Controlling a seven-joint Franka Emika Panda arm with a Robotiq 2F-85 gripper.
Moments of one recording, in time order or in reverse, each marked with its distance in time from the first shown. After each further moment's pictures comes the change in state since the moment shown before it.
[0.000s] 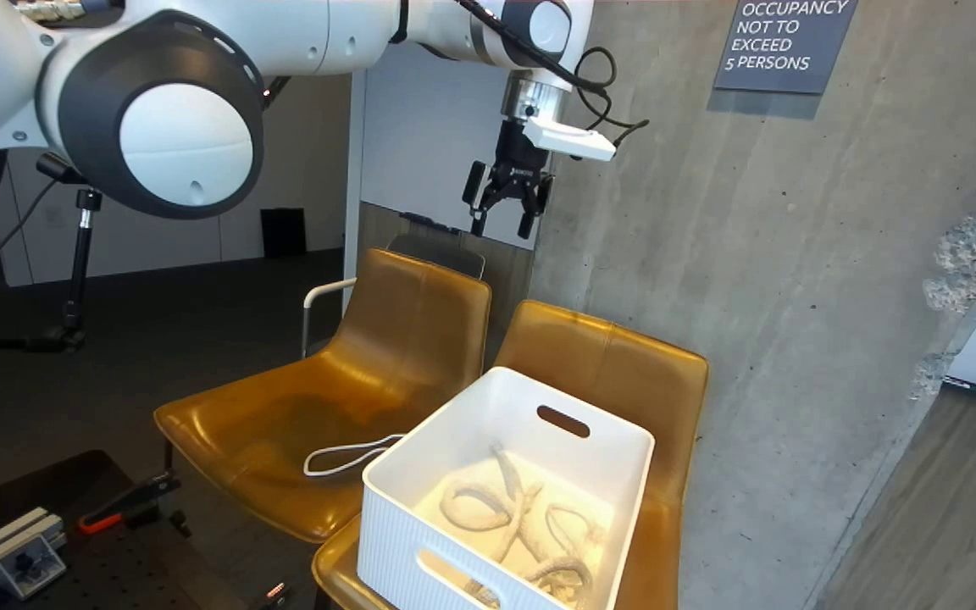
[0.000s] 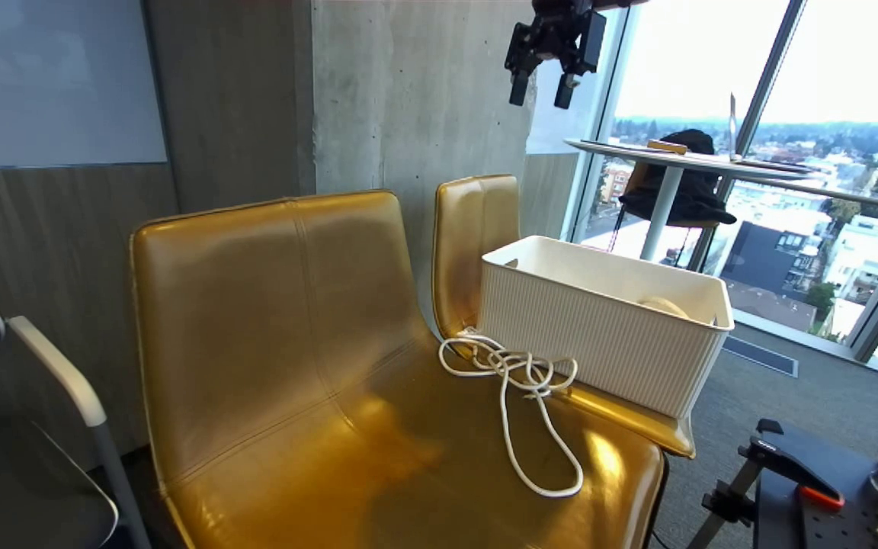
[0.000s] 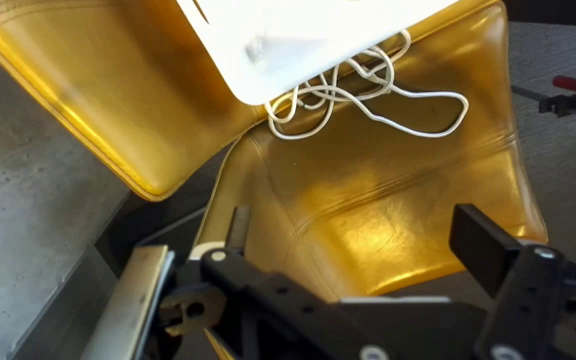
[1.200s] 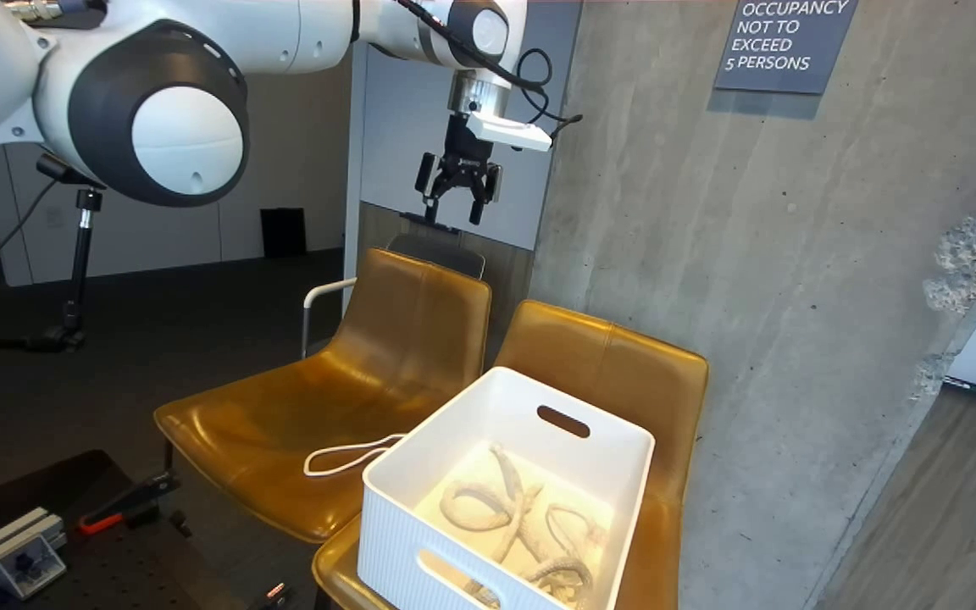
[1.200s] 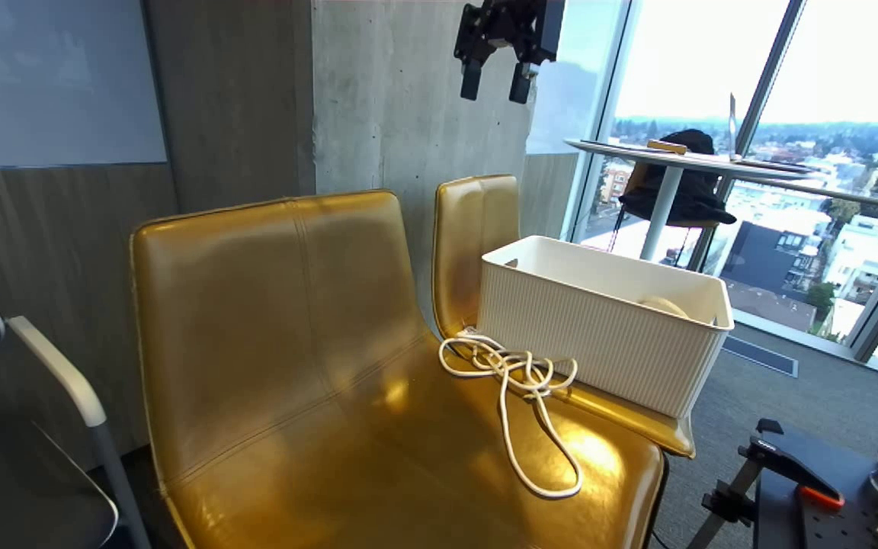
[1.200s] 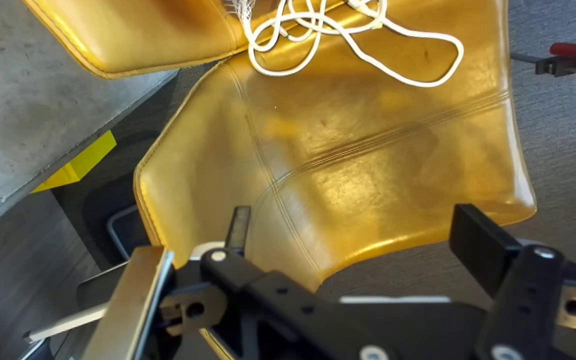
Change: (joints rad) arm 0.134 0.002 0.001 -0.002 -0.006 0.011 0.063
